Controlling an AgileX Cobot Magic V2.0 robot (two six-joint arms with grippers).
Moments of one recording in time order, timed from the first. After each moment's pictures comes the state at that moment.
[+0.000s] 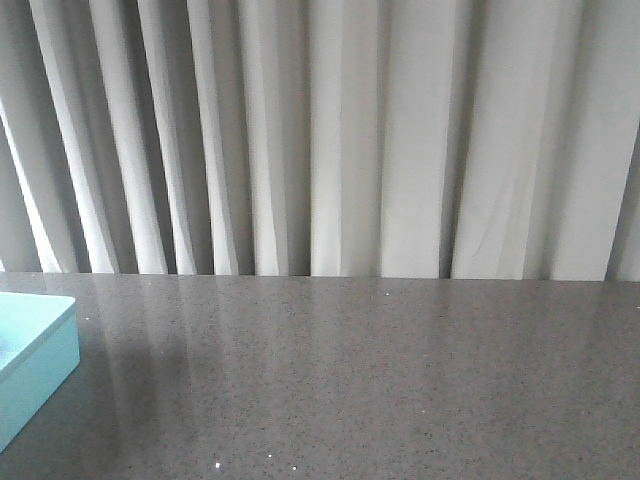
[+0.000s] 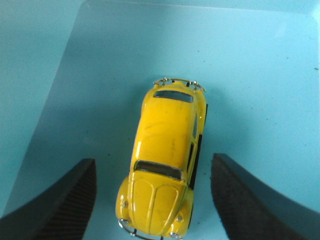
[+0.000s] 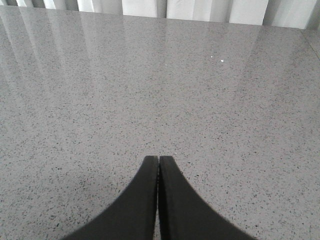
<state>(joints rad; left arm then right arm) 0.45 1.79 -1.28 -0.32 0.47 0.54 -0.04 0.36 -0.66 0.06 0.82 -0.09</state>
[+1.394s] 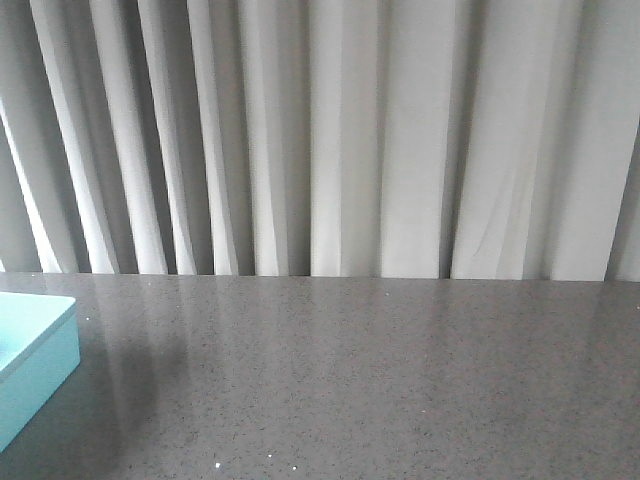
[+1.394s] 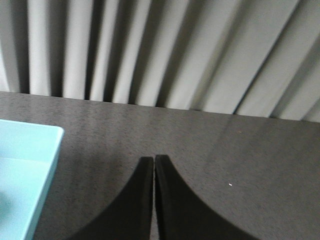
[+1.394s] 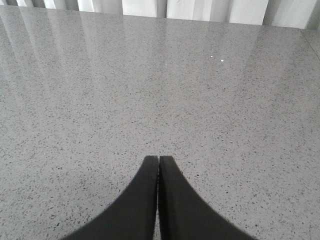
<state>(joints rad) 0.45 0.93 -1.28 -0.85 0.99 0.45 -0.04 0.36 -0.66 0.06 0.82 -0.09</state>
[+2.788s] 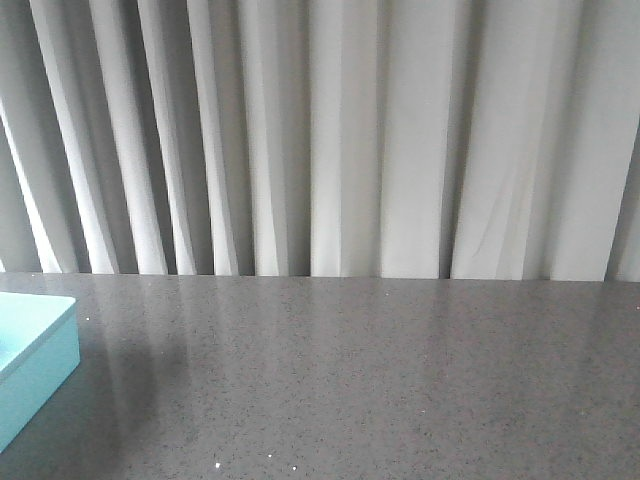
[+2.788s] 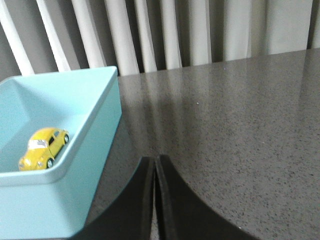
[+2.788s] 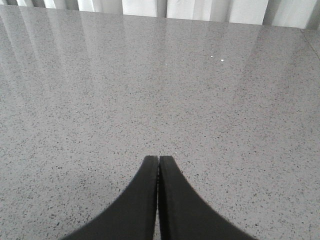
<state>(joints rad) 0.21 0.16 -0.19 -0.84 0.33 0.90 -0.04 0.36 -0.66 0.06 0.83 -0.09</state>
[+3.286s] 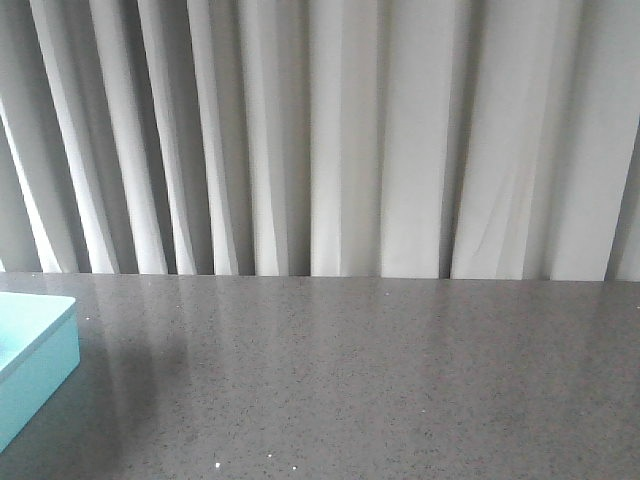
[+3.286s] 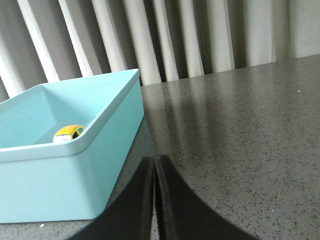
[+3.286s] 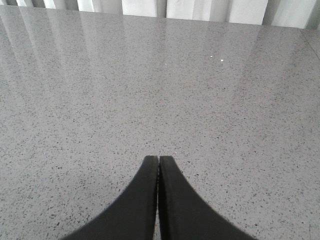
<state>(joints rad) 0.14 -0.01 0.02 -0.85 0.14 0.95 -0.04 0.36 -0.66 0.06 0.83 -0.09</state>
